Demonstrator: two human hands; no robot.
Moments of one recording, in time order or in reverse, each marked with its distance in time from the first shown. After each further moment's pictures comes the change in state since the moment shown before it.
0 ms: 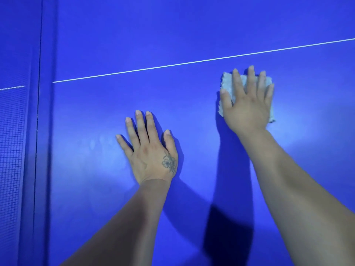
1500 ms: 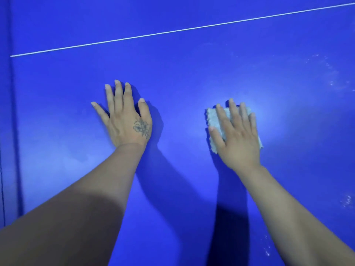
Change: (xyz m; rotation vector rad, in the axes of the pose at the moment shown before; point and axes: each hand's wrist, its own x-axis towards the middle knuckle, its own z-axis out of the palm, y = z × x) left_hand -0.005 -0.011 -0.010 -0.231 0.034 0.138; right_hand -0.197 0.072 -0.016 -0.057 -0.035 -0.098
